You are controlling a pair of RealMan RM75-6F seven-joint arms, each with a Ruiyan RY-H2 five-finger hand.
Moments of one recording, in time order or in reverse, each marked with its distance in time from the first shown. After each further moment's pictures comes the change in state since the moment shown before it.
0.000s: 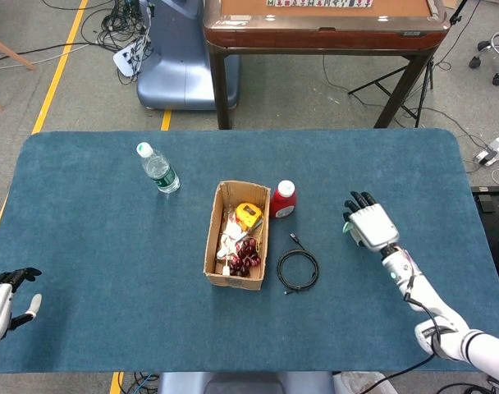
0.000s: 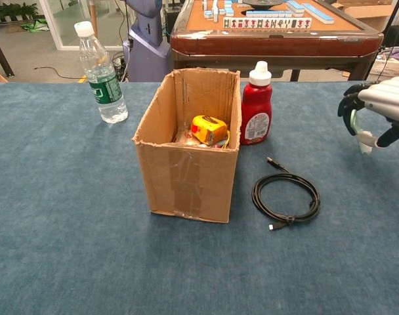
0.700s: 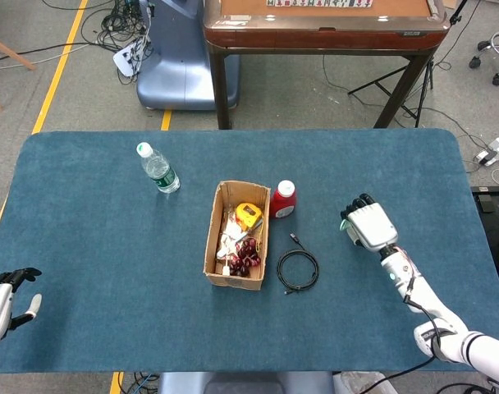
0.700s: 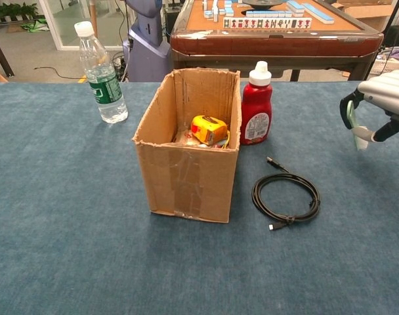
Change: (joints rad) left arm 0.000 0.002 0.000 -0.002 -0.002 -0.001 0.000; right arm -0.006 0.012 0.011 -0.040 -0.011 0.040 0.019
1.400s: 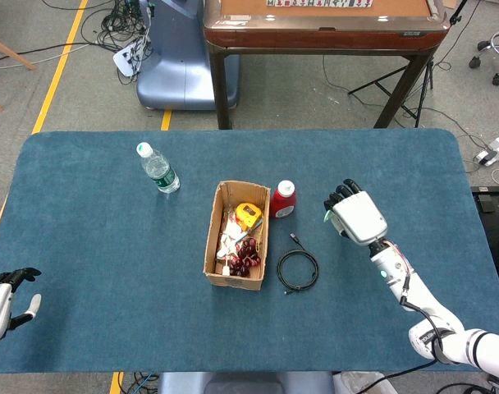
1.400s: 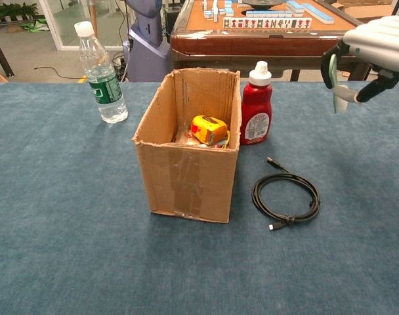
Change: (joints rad) left arm 0.000 0.002 -0.001 -0.001 0.000 0.001 -0.002; right arm 0.033 0.119 0.076 -0.282 -0.008 0.073 -0.165
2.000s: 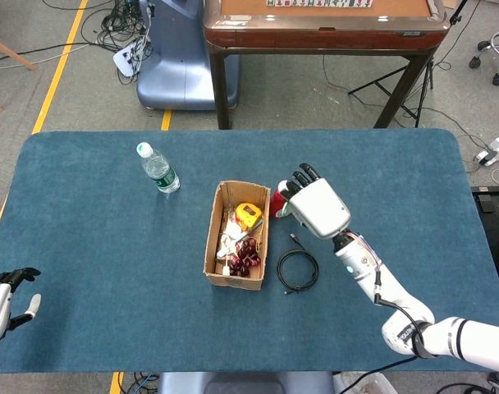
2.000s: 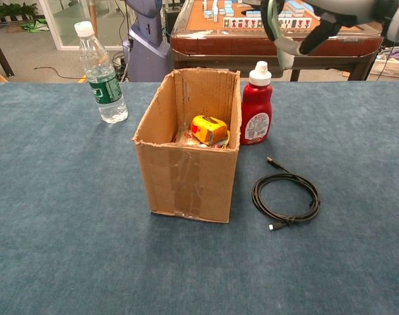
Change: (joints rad) left arm 0.002 0.004 0.001 -0.005 0.003 0.004 -0.008; right arm 0.133 0.010 0.109 -0.218 0.063 -0.026 -0.231
